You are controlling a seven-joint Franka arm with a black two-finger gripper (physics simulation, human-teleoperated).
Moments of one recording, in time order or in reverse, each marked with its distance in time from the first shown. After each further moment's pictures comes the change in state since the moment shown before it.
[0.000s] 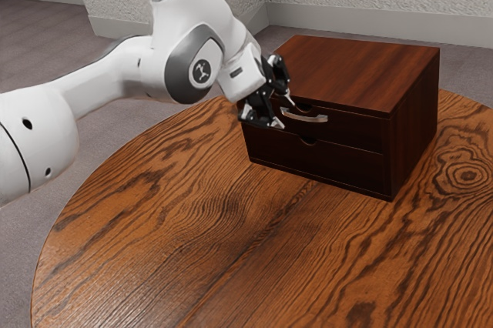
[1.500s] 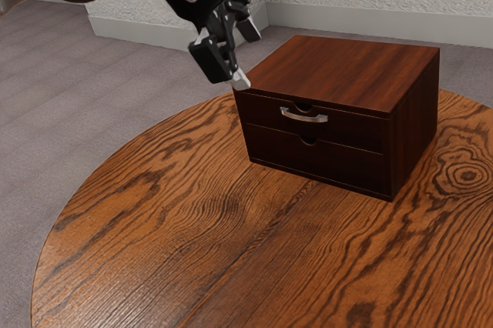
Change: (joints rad) arm -0.037 -0.243 -0.122 0.198 0.106 -0.517 -0.526
